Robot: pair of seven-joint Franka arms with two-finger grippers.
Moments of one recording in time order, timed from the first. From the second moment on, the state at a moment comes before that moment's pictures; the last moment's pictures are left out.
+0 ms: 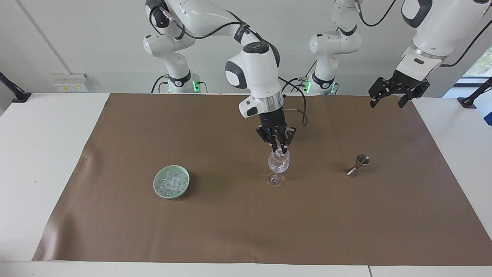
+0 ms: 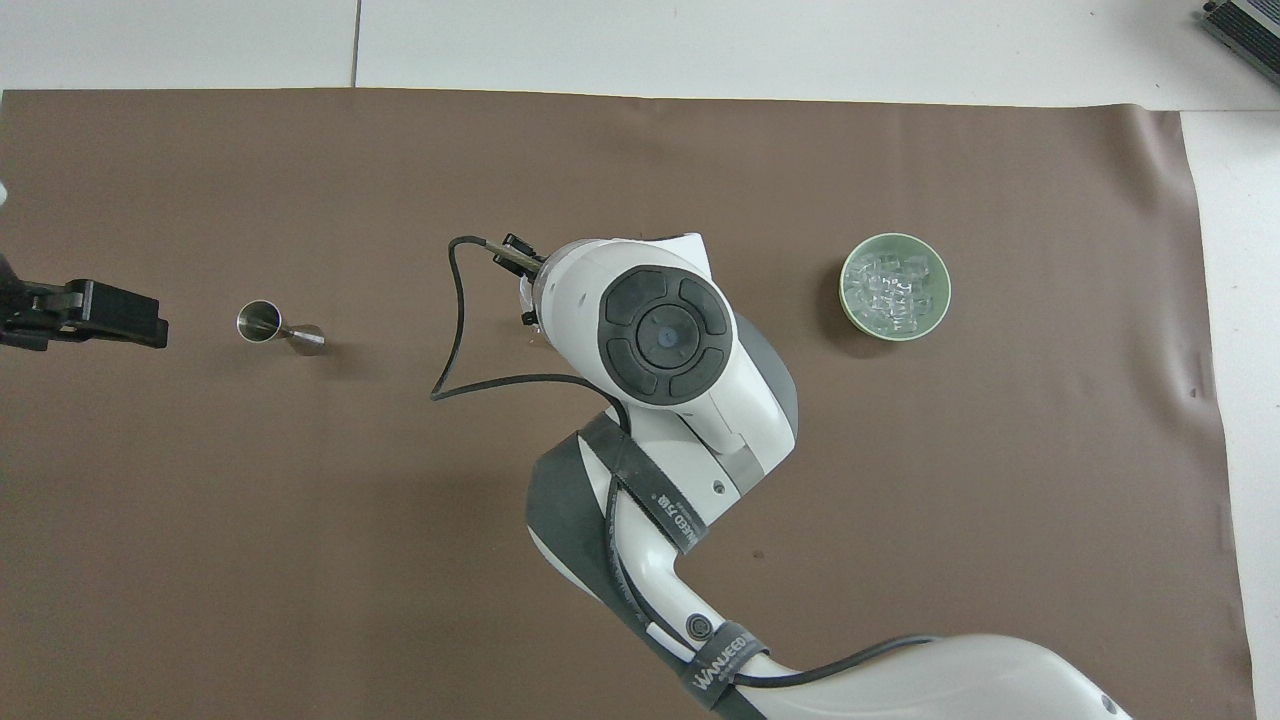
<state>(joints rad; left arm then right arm) 0.05 -0.04 -0.12 -1.60 -0.03 1.56 -0.02 0.51 0.43 0.16 -1.47 -0.08 2.33 1.22</state>
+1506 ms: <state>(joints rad) 0.06 -0.08 -0.11 -1.60 -0.03 1.50 -0.02 0.51 0.43 0.16 -1.48 -0.11 2.33 1.22</state>
